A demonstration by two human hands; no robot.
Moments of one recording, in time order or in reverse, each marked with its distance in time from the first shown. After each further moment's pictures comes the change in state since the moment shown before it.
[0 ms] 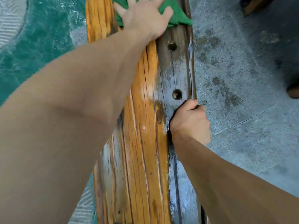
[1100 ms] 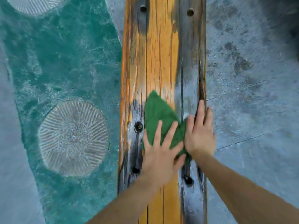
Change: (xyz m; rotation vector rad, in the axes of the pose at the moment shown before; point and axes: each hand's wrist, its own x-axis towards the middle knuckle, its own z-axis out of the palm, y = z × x) left_hand -0.615 0.016 0.107 0.137 -0.209 0.201; right_hand -0.123 0.315 -0.032 -0.101 -0.235 -0.637
